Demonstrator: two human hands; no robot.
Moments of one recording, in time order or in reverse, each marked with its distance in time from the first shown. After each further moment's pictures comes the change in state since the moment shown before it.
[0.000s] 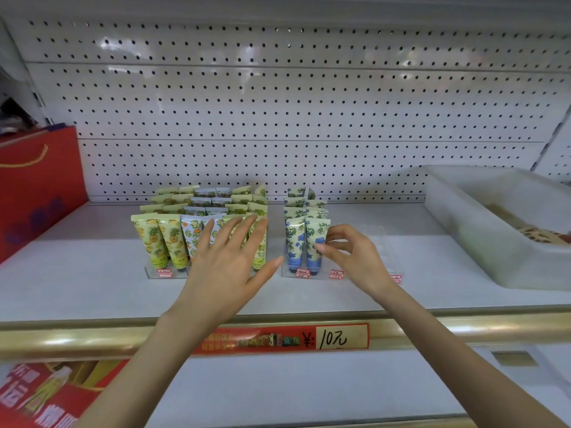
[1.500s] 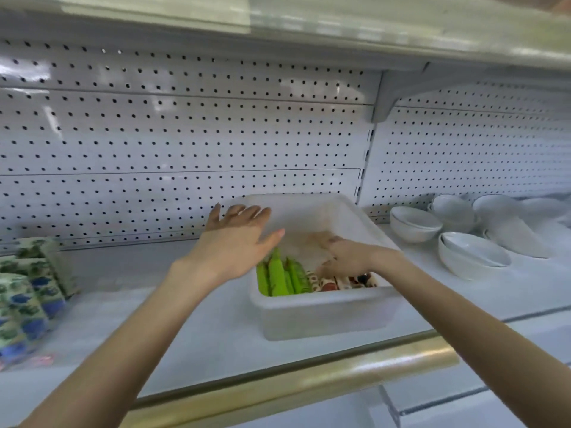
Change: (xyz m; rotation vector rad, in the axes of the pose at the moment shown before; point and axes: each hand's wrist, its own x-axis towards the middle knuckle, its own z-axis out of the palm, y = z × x) left_hand 0.224 0.348 -0.033 -0.210 -0.248 0.117; right_hand 0.052 0.093 -0.388 -1.015 -0.520 0.329
